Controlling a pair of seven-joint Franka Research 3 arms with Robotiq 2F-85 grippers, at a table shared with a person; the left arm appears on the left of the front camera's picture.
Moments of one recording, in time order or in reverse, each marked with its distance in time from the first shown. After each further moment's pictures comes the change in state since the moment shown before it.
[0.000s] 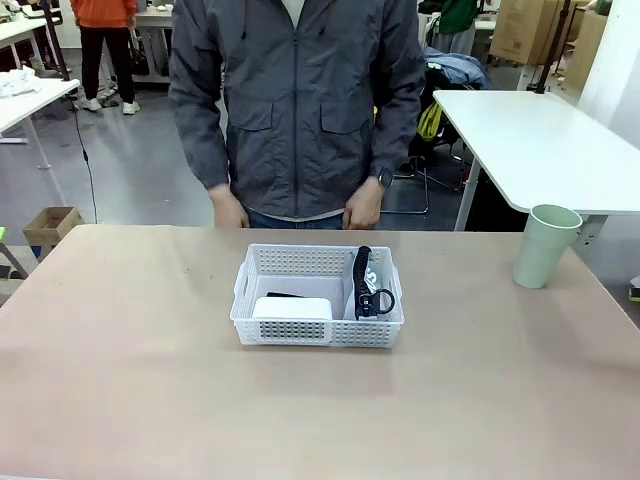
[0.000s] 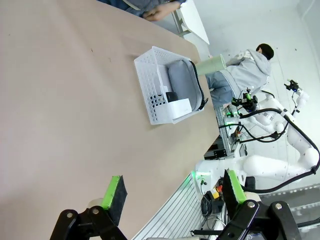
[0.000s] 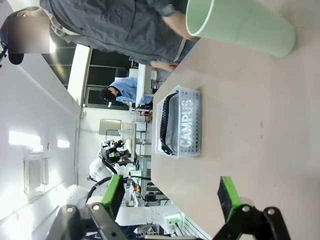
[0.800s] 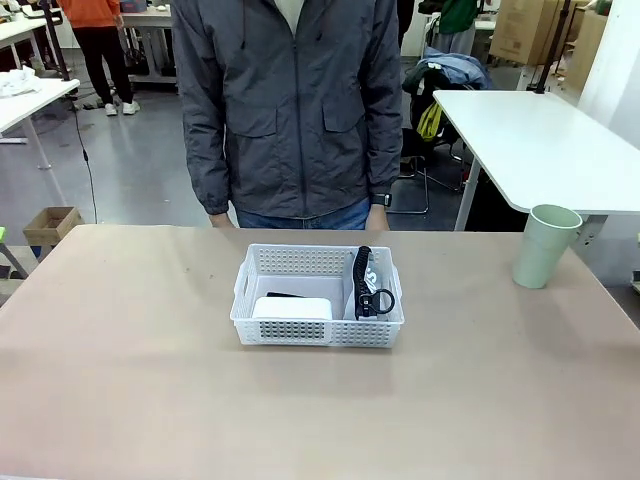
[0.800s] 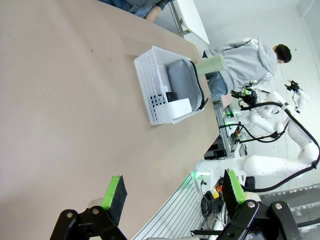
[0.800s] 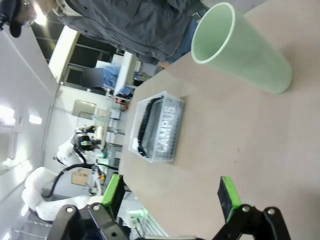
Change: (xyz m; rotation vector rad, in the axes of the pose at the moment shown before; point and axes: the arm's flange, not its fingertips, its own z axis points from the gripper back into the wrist) left arm 0.000 0.000 0.000 0.000 0.000 0.000; right arm 0.043 0.007 -0.003 -0.103 0.039 0.225
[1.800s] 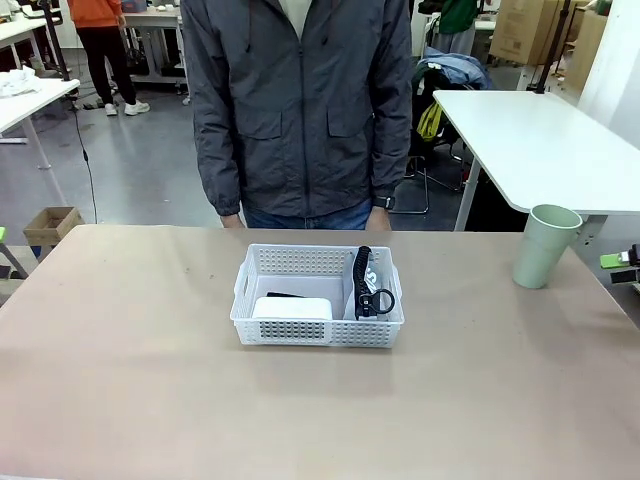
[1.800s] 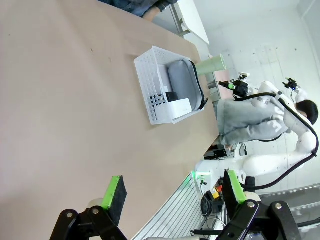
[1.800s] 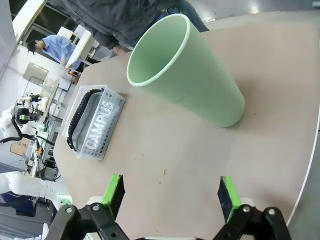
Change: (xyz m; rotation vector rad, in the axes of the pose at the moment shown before) left arm 0.000 0.000 0.000 0.000 0.000 0.000; right arm 0.041 -0.047 -0.032 -0.194 0.050 0.284
